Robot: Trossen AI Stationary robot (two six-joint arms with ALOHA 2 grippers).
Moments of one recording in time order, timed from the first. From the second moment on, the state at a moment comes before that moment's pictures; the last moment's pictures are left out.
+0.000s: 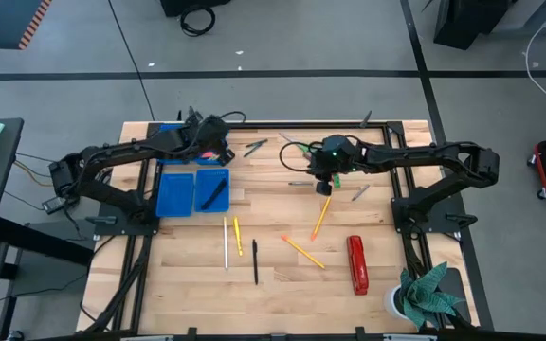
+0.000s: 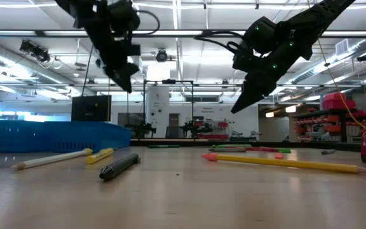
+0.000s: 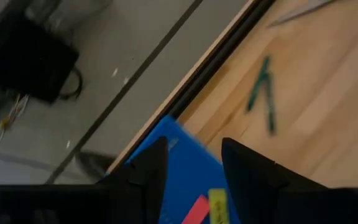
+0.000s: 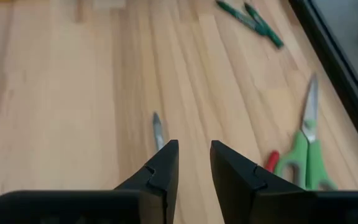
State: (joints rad) left arm 0.46 1.35 0.98 -0.46 -0.55 0.05; right arm -0.39 1.38 0.73 -0.12 -0.04 -0.22
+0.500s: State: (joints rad) left arm 0.35 1.35 1.04 -0.53 -0.61 0.10; right arm -0.34 1.41 0.78 0.01 0.10 -0.13
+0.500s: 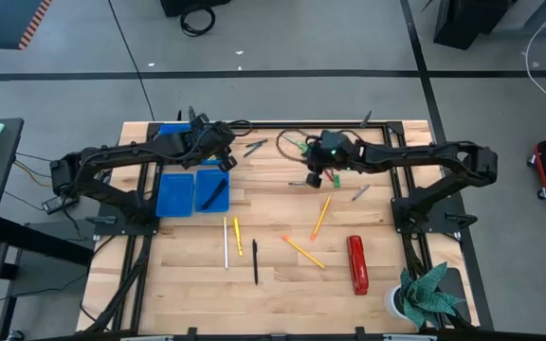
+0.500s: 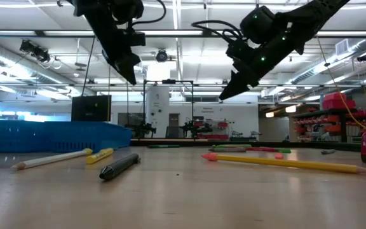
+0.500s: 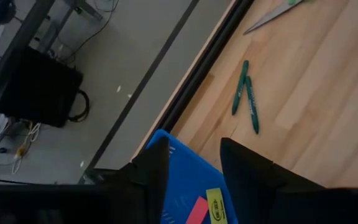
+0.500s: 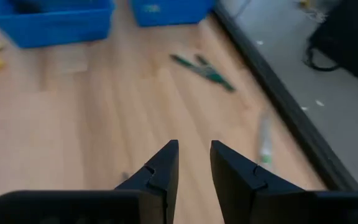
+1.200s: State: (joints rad) left arm 0.31 1.34 1.04 -0.43 -0.61 0.32; right arm -0.25 1.74 1.09 -0.51 0.07 -0.13
